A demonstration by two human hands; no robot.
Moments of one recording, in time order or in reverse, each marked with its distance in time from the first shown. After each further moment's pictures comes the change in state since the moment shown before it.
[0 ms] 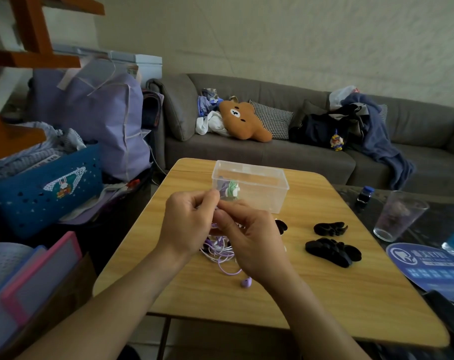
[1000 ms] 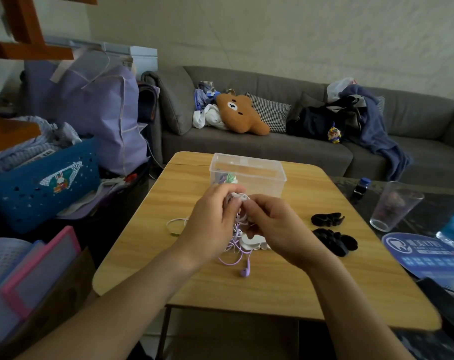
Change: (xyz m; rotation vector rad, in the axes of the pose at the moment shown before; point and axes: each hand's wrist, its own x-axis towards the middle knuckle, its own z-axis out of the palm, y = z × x) left_hand -0.008 -0.013 0.019 0.304 -0.214 0.092; right_hand 0.004 0.006 -0.047 -0.011 -0.130 0.329
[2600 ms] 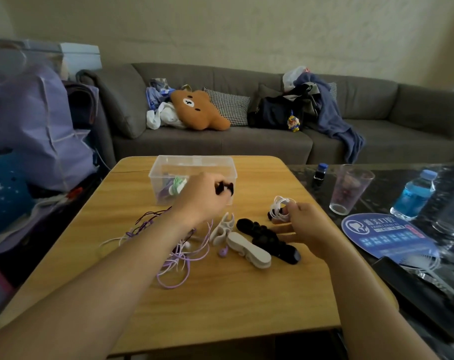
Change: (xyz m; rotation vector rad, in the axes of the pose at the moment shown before) left_hand 0.096 -0.009 0.091 0.317 -0.292 -0.102; right_hand 0.002 0.087 -0.127 0.070 0.440 0.582
